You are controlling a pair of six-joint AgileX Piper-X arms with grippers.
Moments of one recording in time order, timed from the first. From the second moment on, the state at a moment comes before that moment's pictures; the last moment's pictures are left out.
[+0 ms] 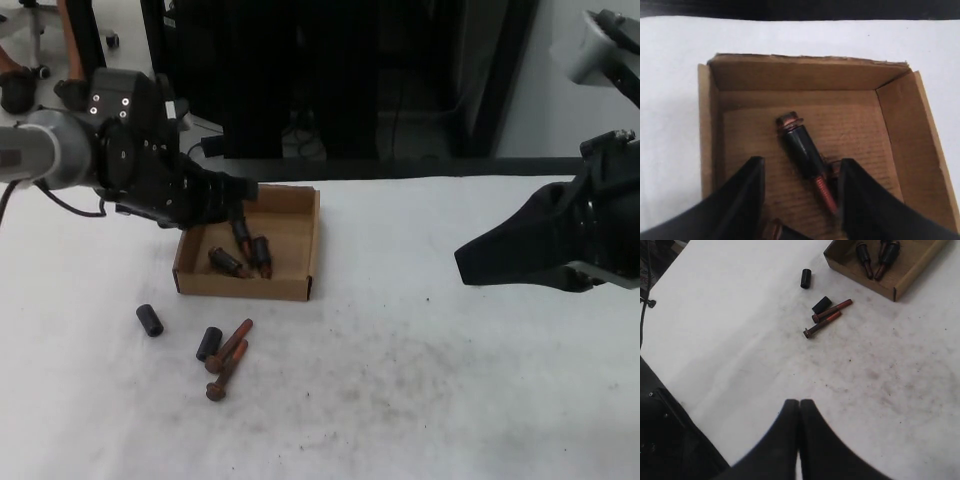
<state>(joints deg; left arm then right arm) -13.0 116.1 -78.5 17.4 16.7 -10.2 33.2 62.2 -61.2 50.6 -20.9 10.5</state>
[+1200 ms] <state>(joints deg) -13.1 50.6 -45.4 36.1 18.8 -9.1 33.2 62.2 -61.2 50.6 -20.9 0.0</state>
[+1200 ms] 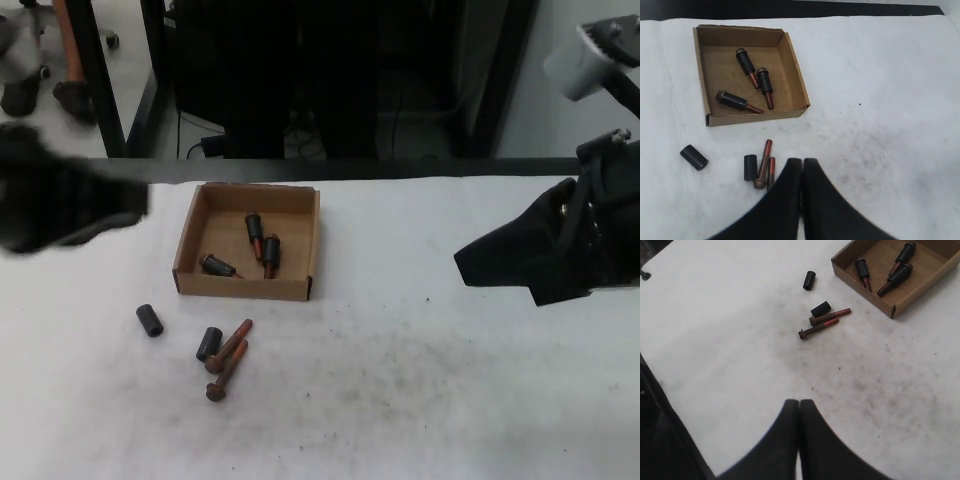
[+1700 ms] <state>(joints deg) -13.1 30.6 -36.9 36.1 17.9 -12.8 33.2 66.2 -61.2 48.5 -20.9 -9.2</state>
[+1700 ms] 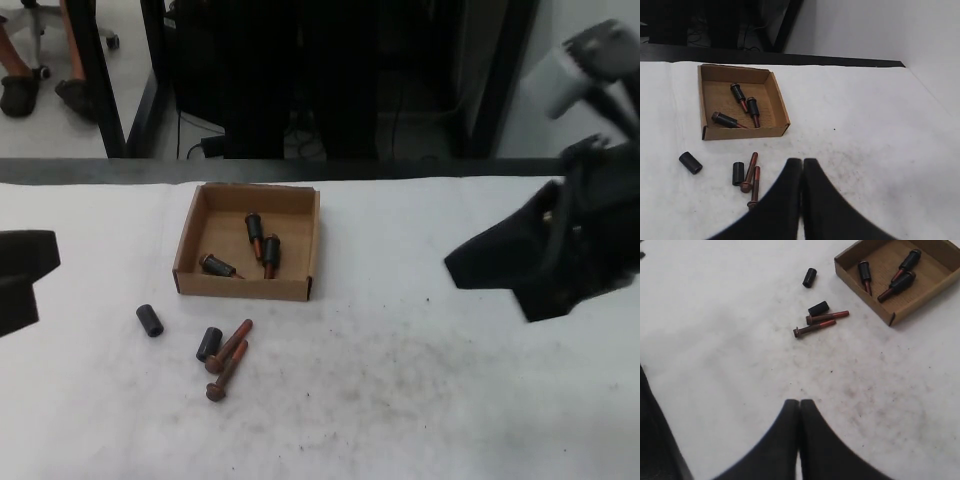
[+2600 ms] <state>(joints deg) -13.1 30.6 -36.8 36.4 18.3 -9.6 39.2 110.6 -78.9 30.0 -17.6 -74.0</state>
